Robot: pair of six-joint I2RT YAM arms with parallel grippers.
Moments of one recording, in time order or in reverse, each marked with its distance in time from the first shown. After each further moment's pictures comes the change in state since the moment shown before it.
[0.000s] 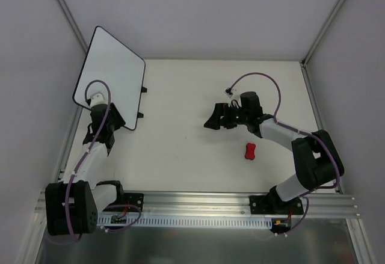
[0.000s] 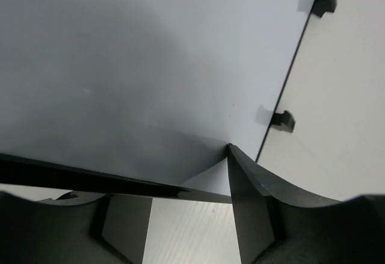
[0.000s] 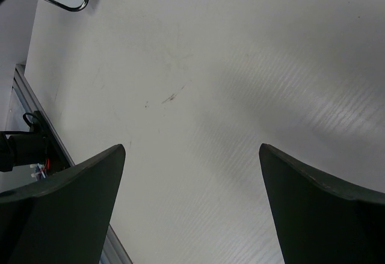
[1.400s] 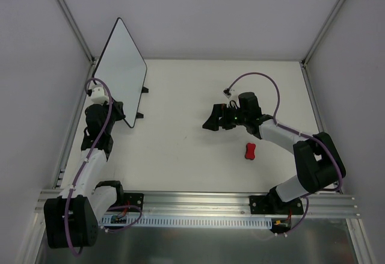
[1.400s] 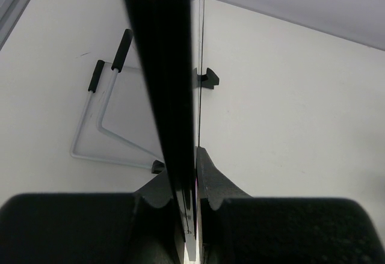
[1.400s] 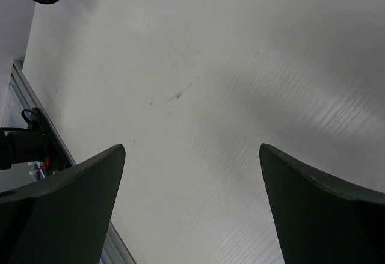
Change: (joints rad) left arm -0.003 -0.097 -0.026 0.174 0.212 0.100; right arm 0.030 -0.026 0.000 -0.019 0.027 0.000
